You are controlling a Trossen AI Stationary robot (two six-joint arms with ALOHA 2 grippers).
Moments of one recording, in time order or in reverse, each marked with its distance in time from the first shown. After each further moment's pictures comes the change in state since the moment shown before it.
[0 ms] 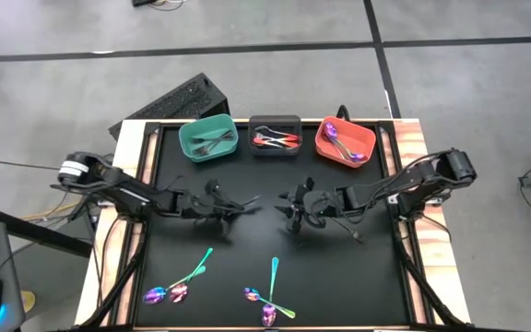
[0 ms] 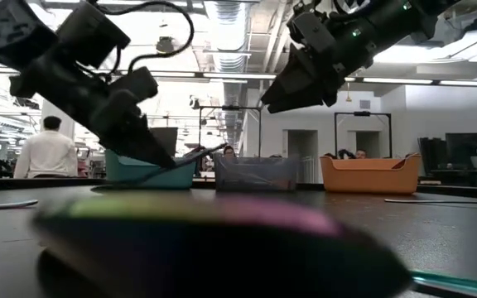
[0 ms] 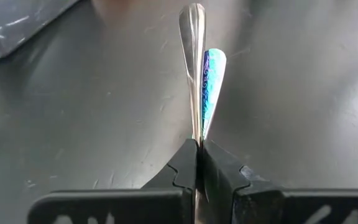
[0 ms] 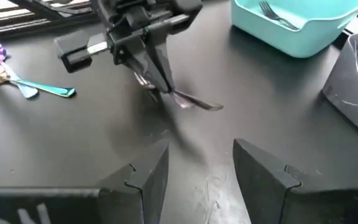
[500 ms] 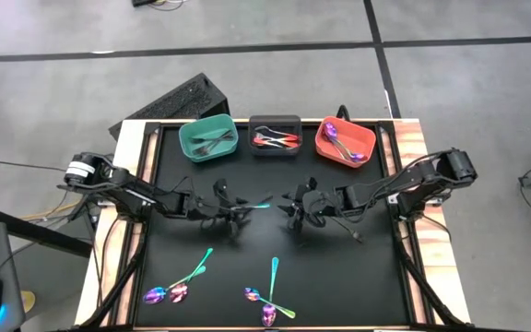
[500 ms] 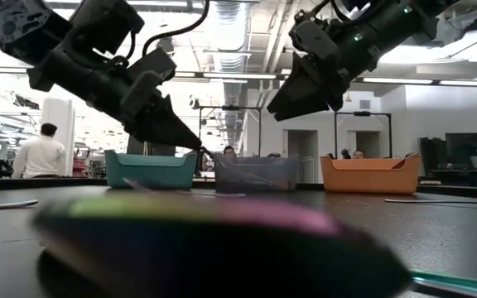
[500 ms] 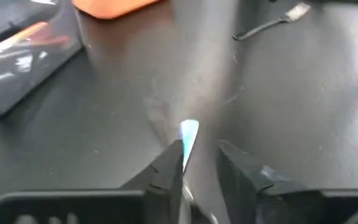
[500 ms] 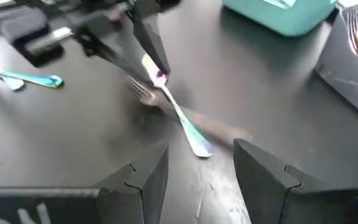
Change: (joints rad) left arm -0.019 0.066 0.098 0.067 -0.054 0.064; right arm -0.007 -0.003 0.000 -0.071 0.001 0.059
